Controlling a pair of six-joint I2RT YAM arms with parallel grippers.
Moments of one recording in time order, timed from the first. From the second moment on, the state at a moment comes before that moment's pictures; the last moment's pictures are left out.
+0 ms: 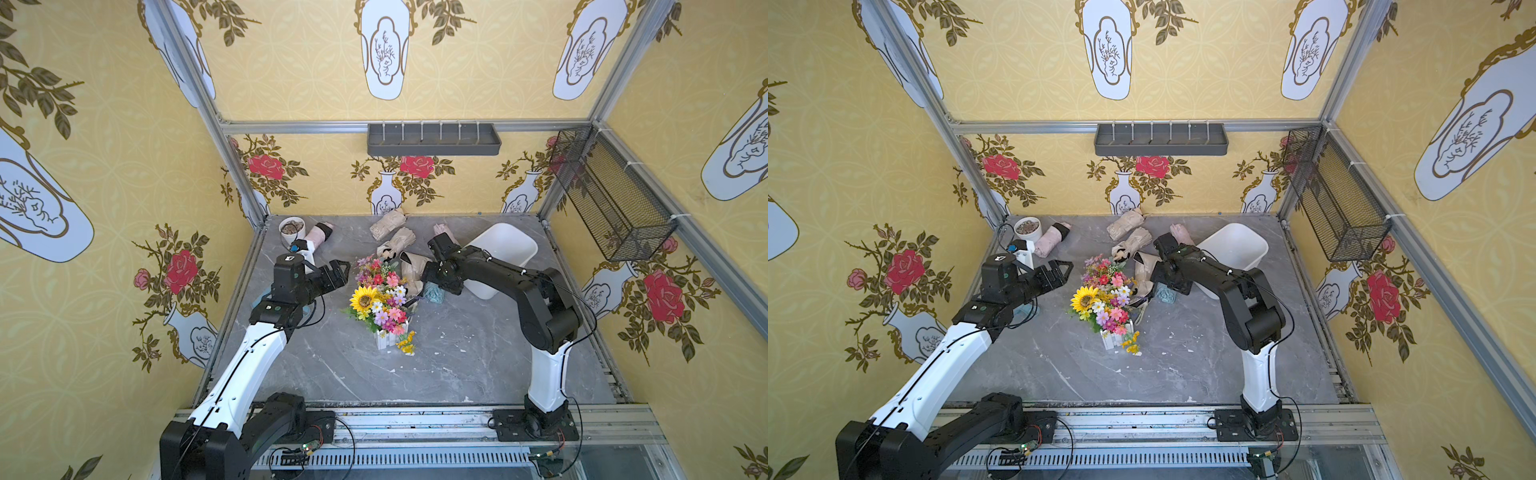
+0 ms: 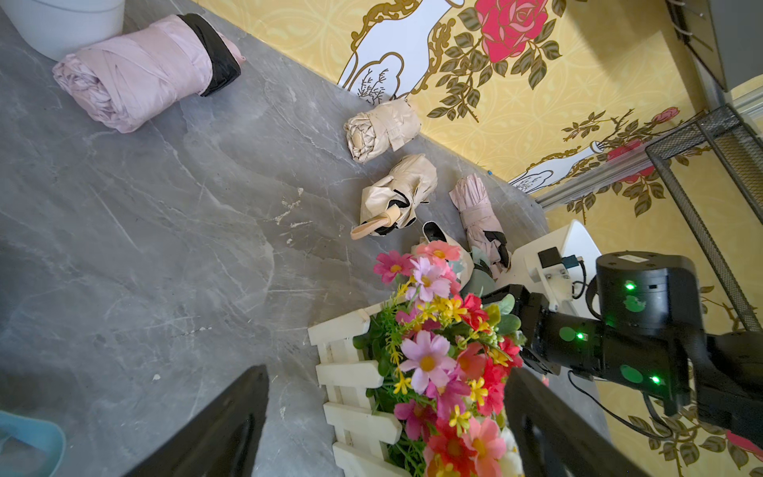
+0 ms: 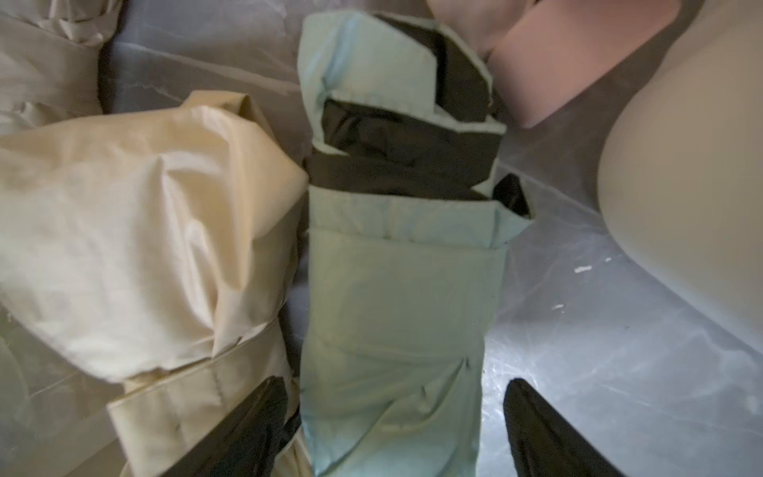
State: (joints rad) left arm -0.17 1.04 0.80 -0.28 0.27 -0.57; right arm 0.48 1.99 1.43 -0.63 0.05 0.84
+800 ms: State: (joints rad) left arm -0.21 1.08 1.02 -0.32 0.31 -0.60; right arm 0.50 1.84 1.44 -0.67 0.10 0.80
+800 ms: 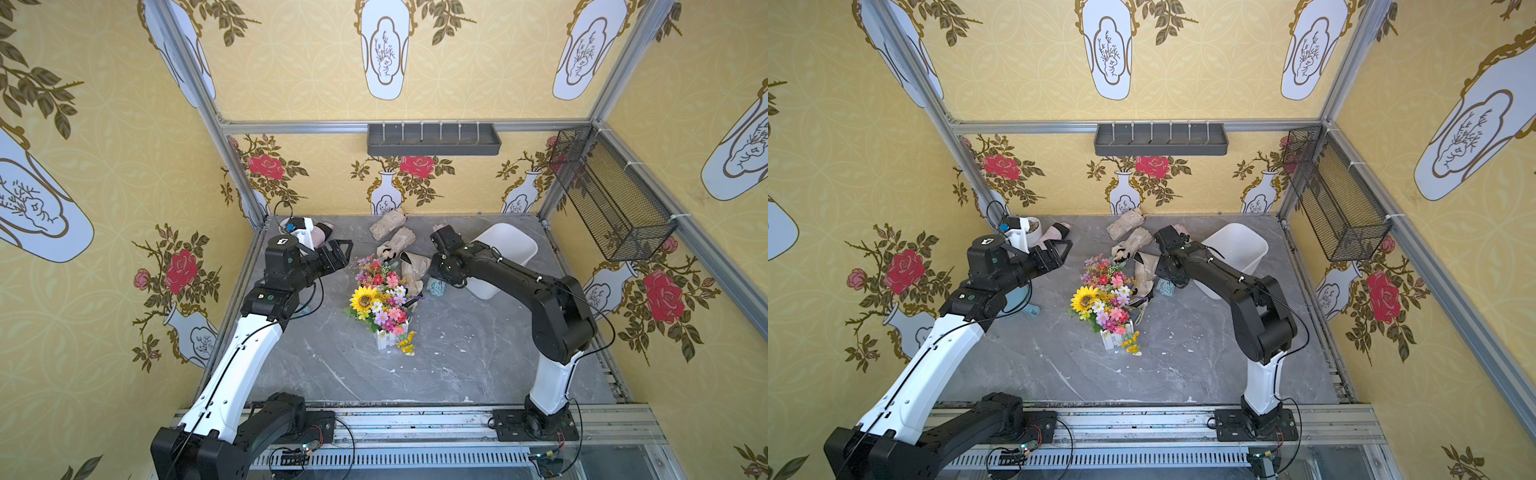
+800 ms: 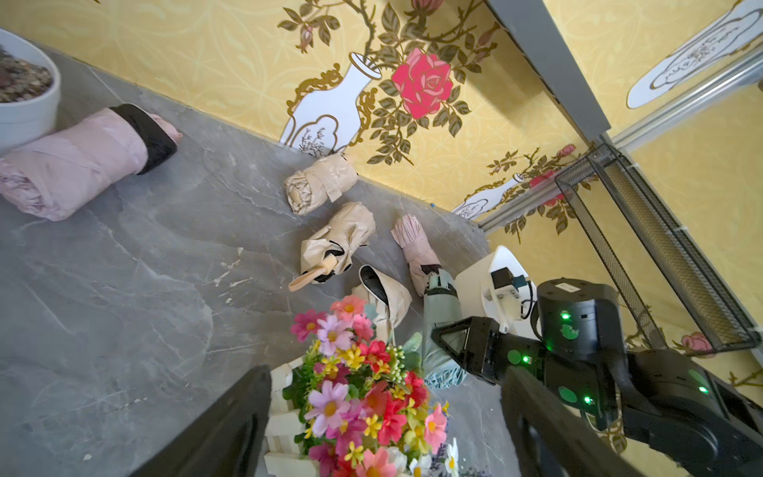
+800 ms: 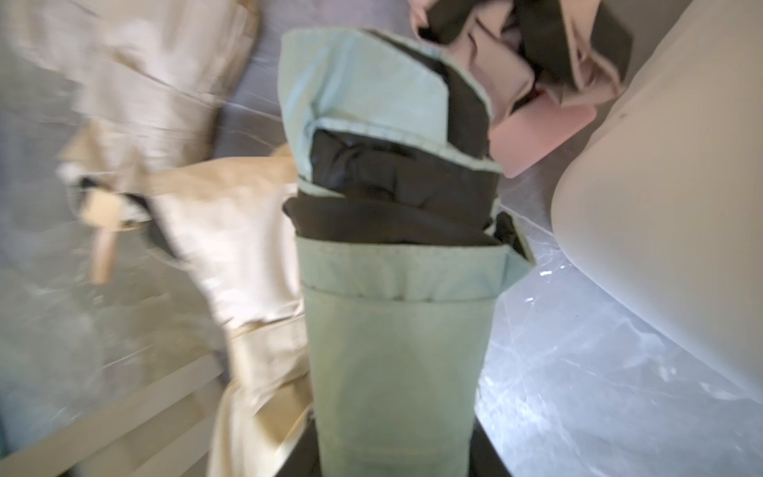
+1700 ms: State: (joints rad) left arm -0.67 1.80 1.75 -0.50 0.22 -0.41; right arm -0.06 1.28 1.29 -0.94 -0.17 0.55
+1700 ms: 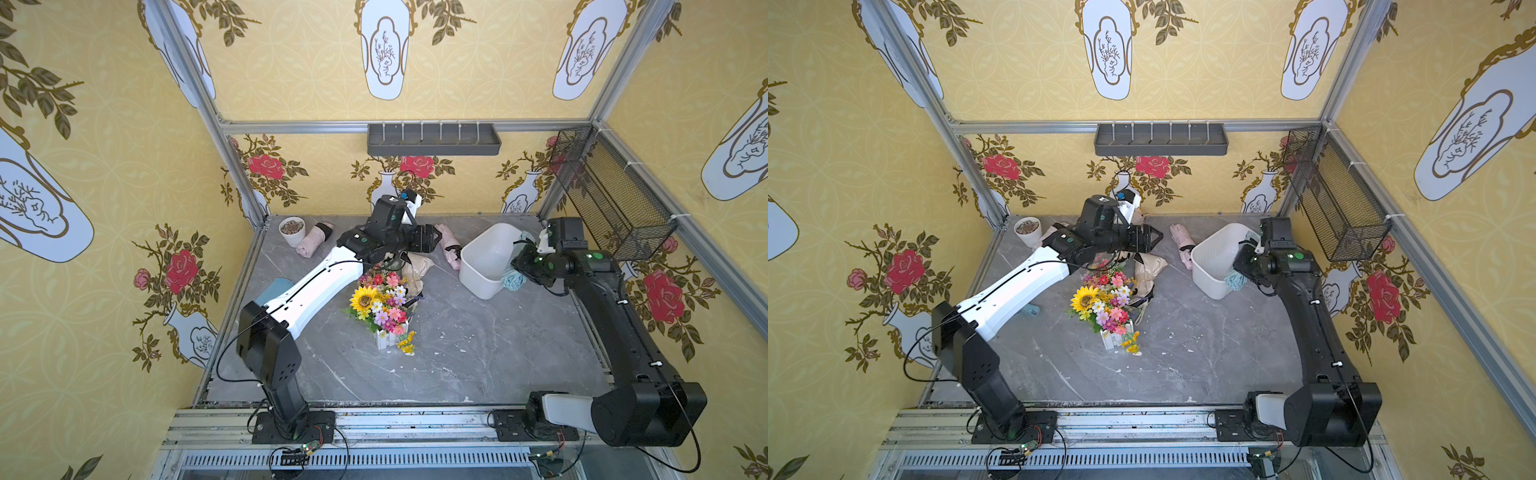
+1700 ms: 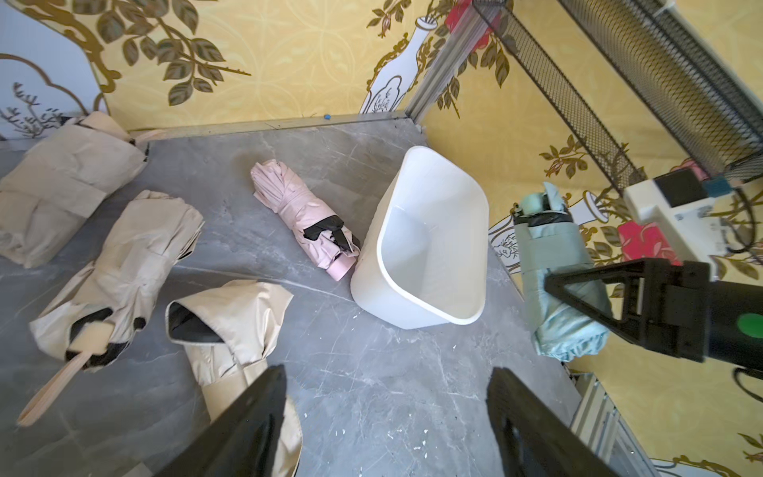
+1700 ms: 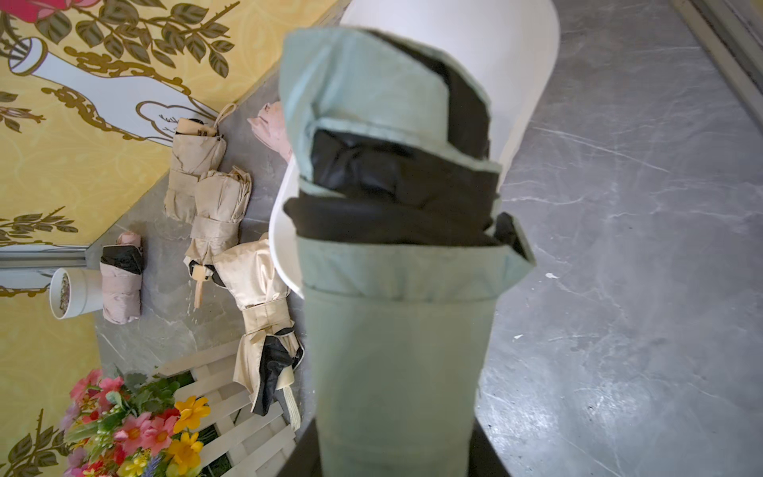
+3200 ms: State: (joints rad) left arm -0.76 2.49 2.34 -0.55 0.25 -0.36; right arm -0.19 1.18 1.23 -0.98 -0.34 0.48
